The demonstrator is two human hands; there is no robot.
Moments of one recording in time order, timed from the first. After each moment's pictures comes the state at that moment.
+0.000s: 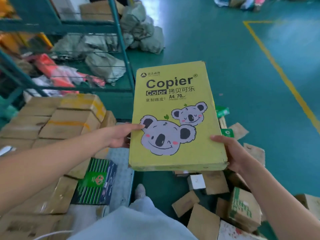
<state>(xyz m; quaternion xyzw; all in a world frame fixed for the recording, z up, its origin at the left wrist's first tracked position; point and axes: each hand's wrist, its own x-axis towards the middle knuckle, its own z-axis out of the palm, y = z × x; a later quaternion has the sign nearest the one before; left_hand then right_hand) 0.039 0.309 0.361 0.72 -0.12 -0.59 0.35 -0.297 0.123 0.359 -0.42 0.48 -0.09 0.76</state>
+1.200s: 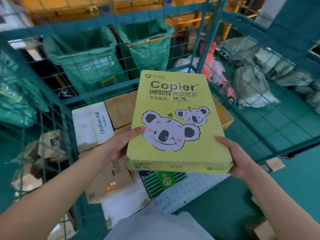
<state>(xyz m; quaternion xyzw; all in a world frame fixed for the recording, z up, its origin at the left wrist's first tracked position) 0.217 0.720 0.369 0.63 0.18 -0.27 0.71 0.241 0.359 0.362 -0.60 0.27 0.29 0.70</state>
